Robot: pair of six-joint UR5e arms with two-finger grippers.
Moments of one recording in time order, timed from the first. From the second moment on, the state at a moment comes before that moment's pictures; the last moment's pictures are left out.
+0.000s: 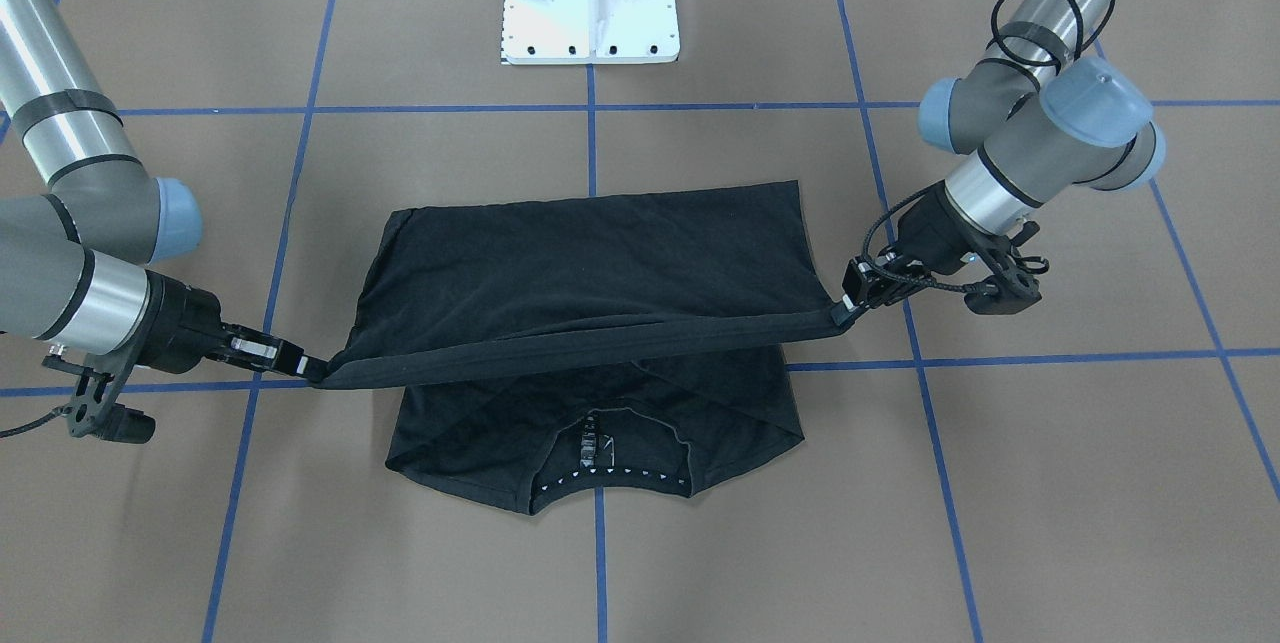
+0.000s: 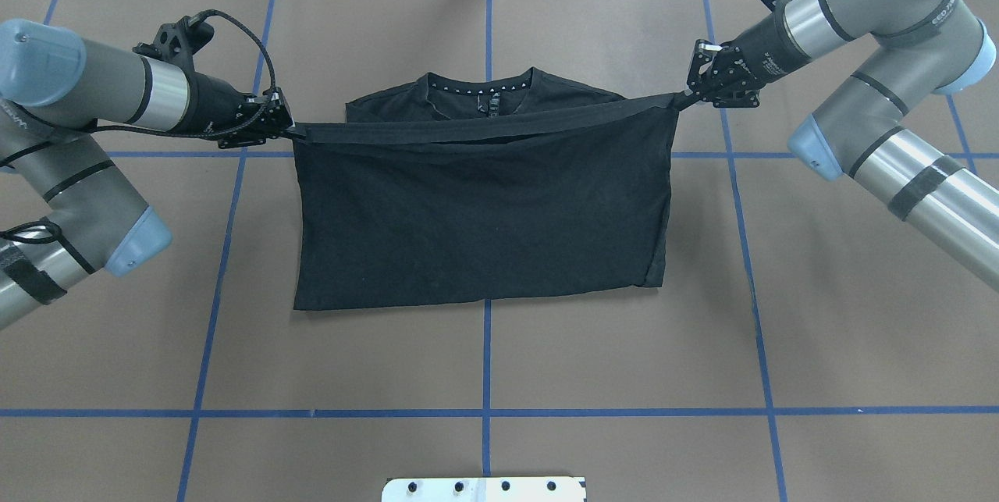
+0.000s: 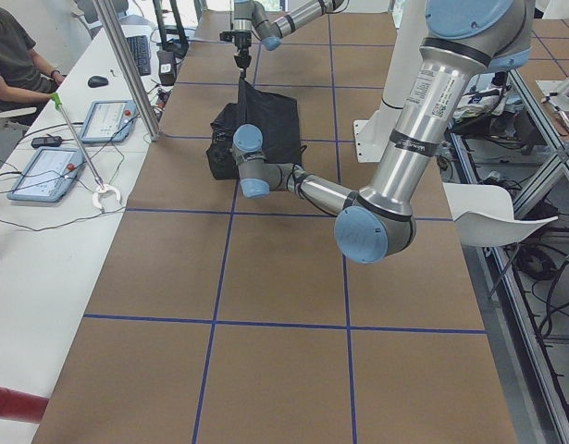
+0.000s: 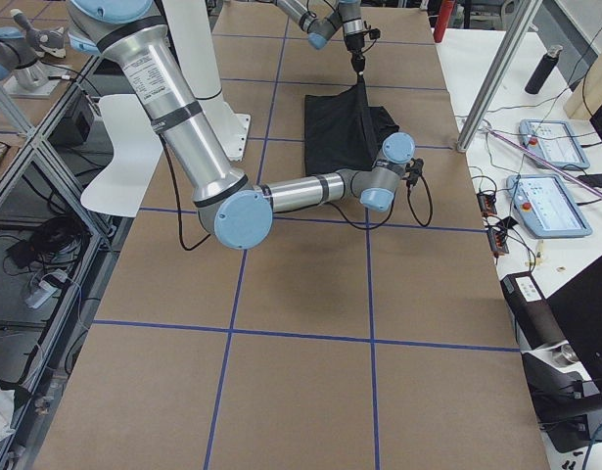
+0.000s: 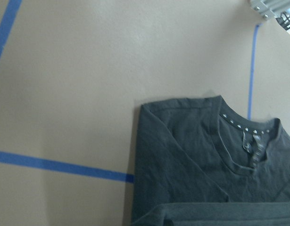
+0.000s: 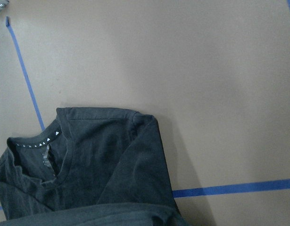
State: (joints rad) left arm -0.87 -1.98 -1.42 -2.58 -2.13 -1.53; right arm 1.02 -1.03 1.18 -0.58 2.50 1.53
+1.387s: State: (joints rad) left arm -0.92 -2.09 -1.32 -2.56 -2.10 -1.54; right arm 1.06 -0.93 1.13 -0.67 2.44 1.54
